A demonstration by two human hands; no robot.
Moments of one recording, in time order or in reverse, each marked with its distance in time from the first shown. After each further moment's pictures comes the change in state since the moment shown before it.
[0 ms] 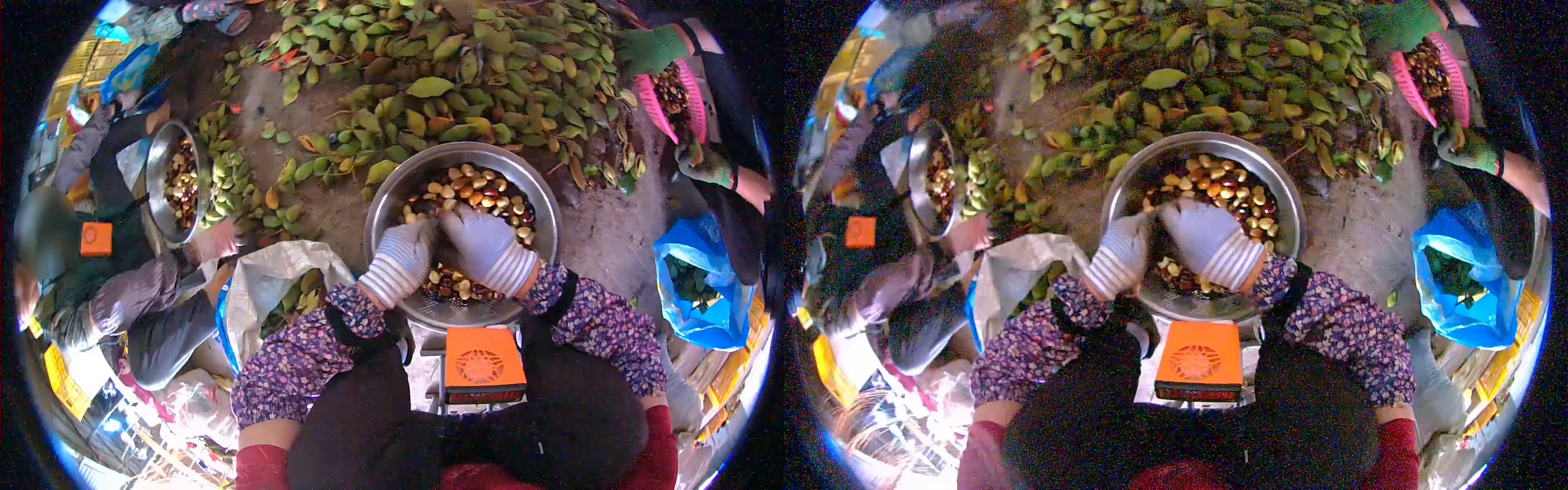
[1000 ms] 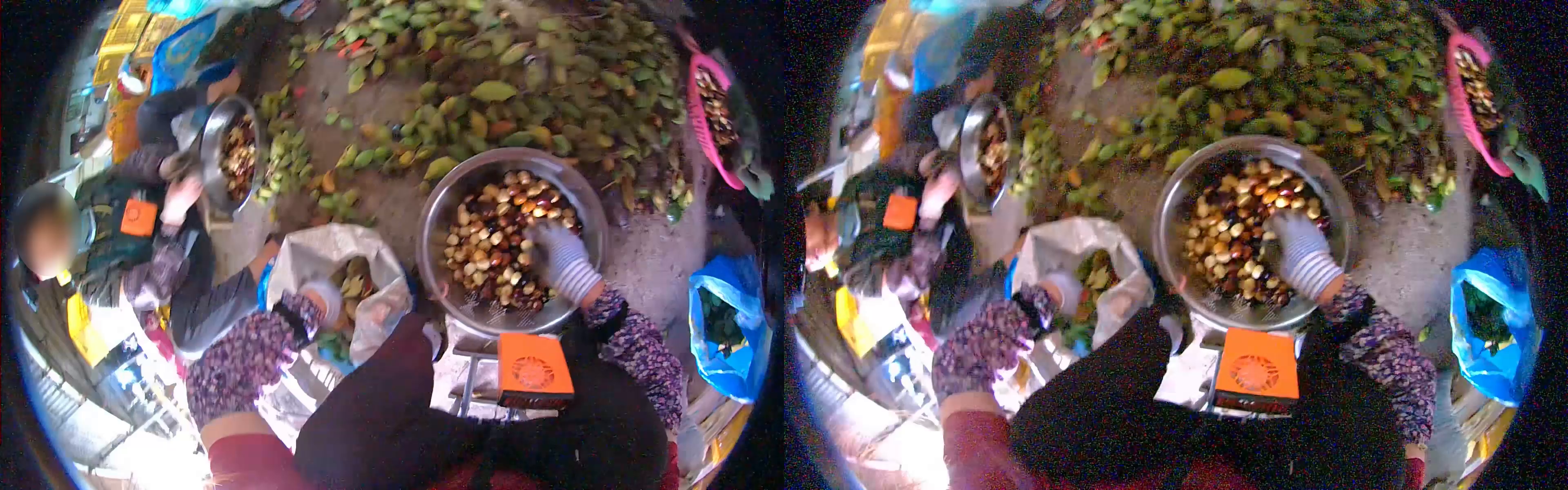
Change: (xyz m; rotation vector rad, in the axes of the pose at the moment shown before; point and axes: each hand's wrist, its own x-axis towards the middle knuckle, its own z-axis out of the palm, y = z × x) left_hand -0.119 -0.118 -0.134 1.060 -1.119 -0.424; right_hand -0.037 0.058 0.023 0.063 -0.069 0.163
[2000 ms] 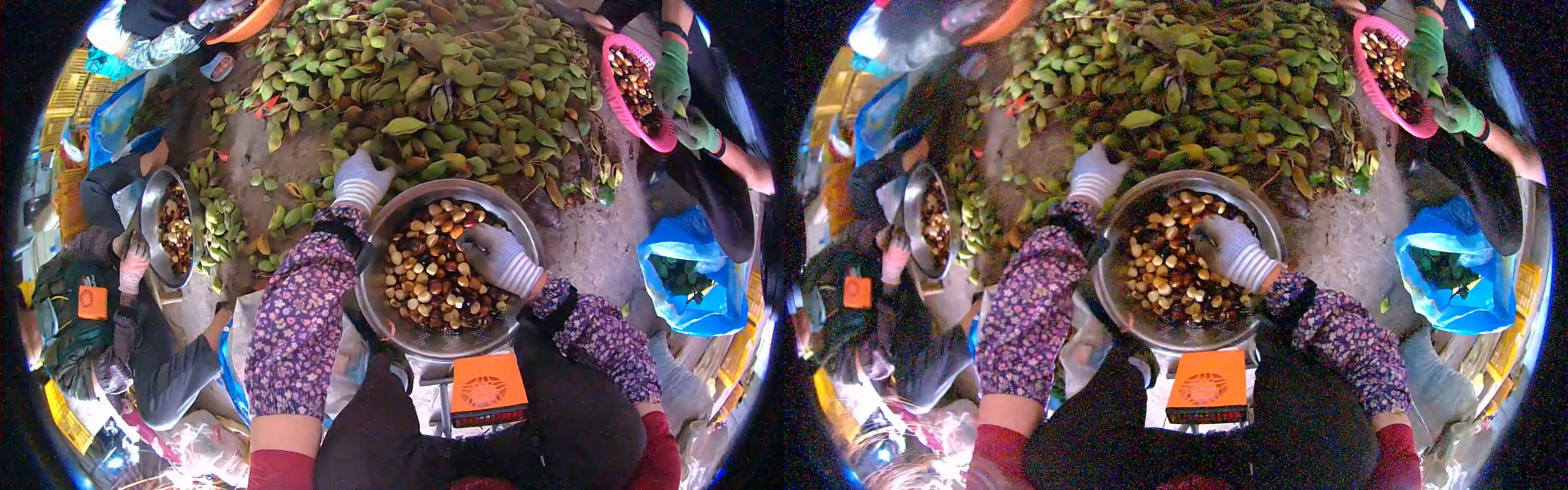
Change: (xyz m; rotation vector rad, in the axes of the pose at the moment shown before) left_hand 0.105 0.057 -0.296 -0.755 1.191 -0.096; right_hand 0.017 0.011 -0.009 0.316 0.222 0.058
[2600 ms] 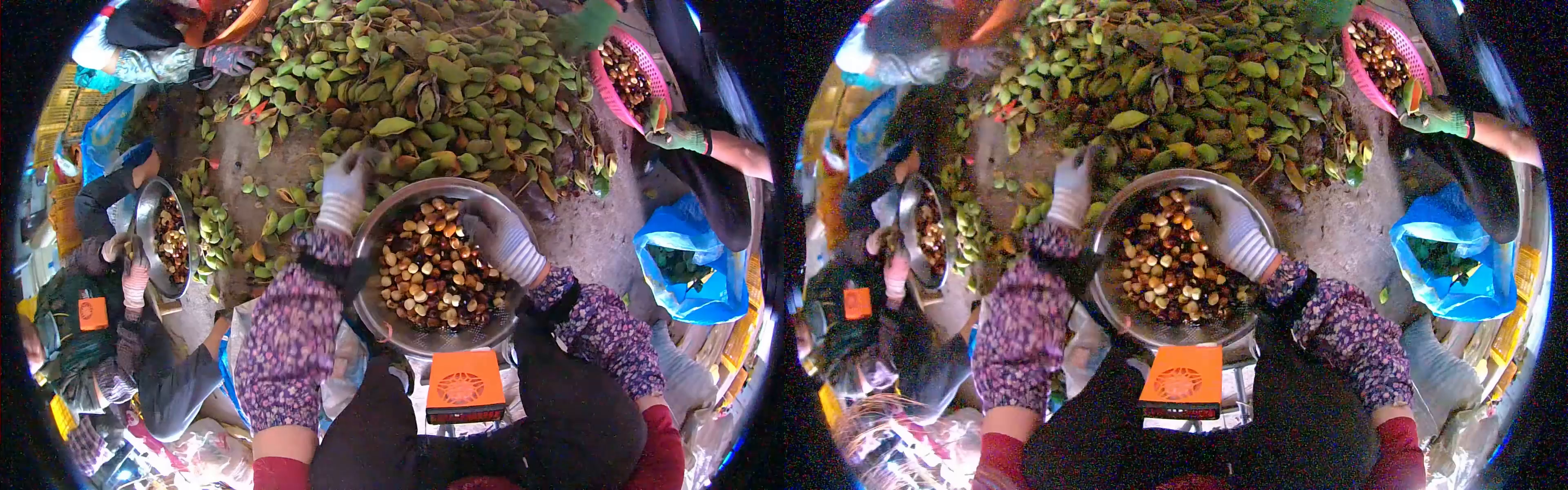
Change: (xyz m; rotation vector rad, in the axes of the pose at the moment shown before) left_hand -0.033 0.004 -0.023 -0.408 0.201 0.113; right_hand 0.013 -0.031 -0.031 0.204 0.192 -0.005
